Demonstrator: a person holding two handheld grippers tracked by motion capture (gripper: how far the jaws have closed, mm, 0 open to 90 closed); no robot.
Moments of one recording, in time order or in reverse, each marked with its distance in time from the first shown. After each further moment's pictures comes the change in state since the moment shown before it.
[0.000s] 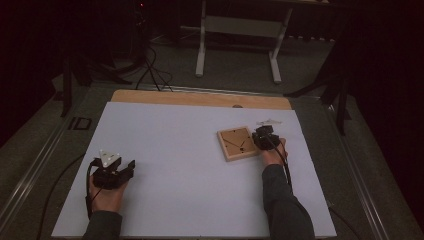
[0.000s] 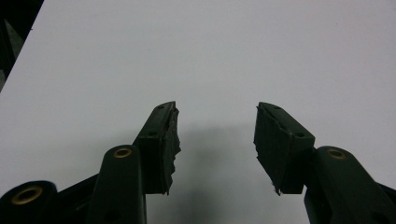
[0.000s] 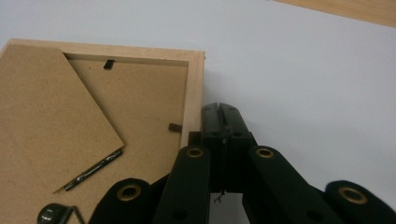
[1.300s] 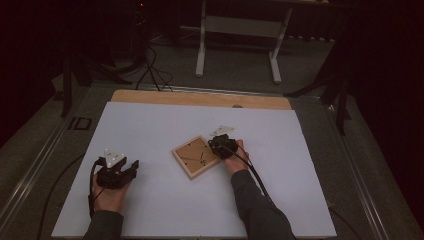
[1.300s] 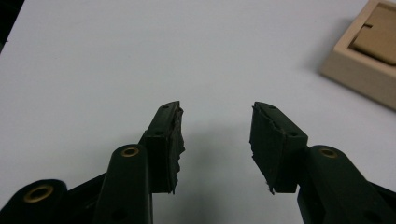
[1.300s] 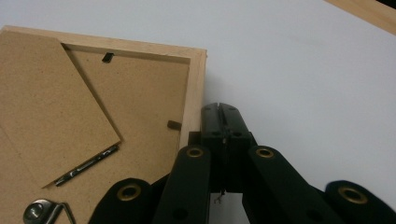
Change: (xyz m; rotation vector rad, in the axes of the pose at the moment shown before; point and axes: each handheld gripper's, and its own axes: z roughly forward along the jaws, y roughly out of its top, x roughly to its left) left arm -0.008 0.002 0.002 -0.005 -0.044 0.047; right arm 0.134 0.012 0.011 -0.041 0.258 -0.297
